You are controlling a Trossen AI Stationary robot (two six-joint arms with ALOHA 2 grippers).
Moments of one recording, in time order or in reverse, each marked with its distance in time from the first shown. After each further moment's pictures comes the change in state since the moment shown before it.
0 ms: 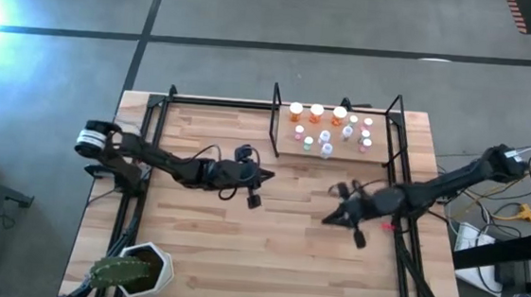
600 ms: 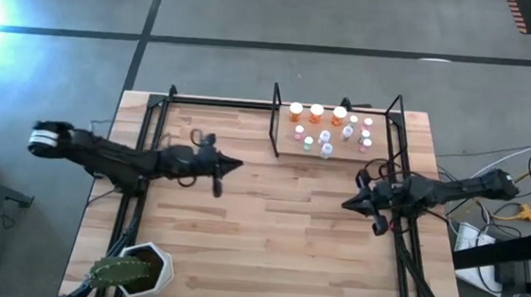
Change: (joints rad) left arm 0.076 -0.462 -0.405 0.123 0.115 -0.071; right arm -0.152 -0.741 -0.214 -0.182 -0.069 0.056
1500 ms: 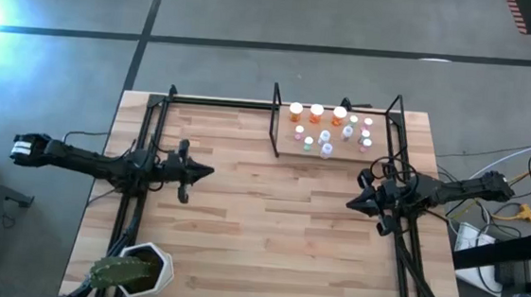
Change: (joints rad) left arm -0.028 -0.550 -0.399 0.056 0.104 0.032; right arm 0.001 -0.050 -0.002 0.008 -0.023 0.002
